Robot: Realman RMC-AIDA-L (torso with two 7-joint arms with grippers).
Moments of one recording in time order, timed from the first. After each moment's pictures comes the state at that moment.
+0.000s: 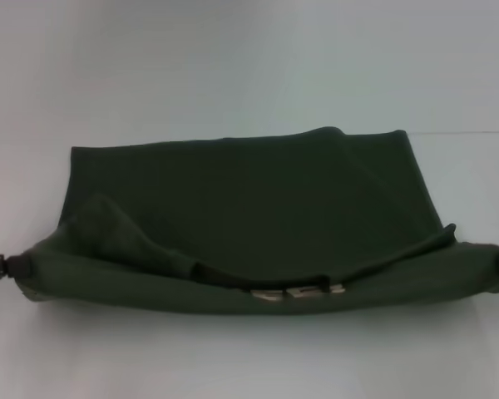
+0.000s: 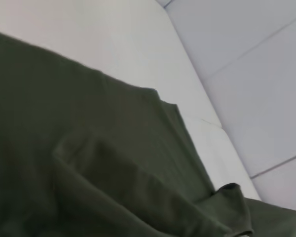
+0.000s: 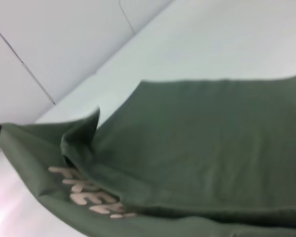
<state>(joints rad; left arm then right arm) -0.56 -1.89 0.12 0.76 2.48 1.91 -2.13 0.49 1.92 -0.43 -0.85 -2.26 -1.78 1.82</state>
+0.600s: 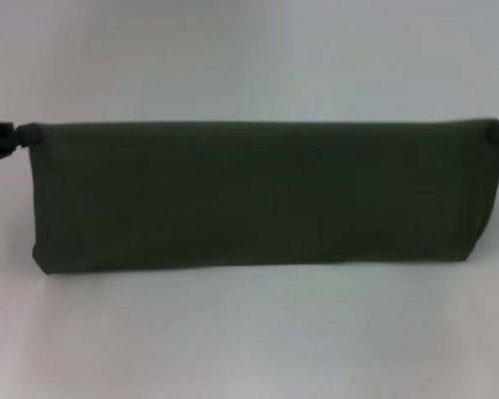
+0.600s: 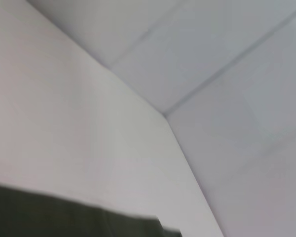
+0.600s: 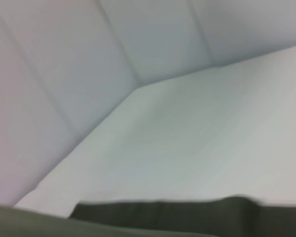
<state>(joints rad) -0.68 -1.86 0.07 0.61 2.31 1.60 -2.20 0.64 1.87 -0.37 -0.66 -2.13 -1.44 1.90</state>
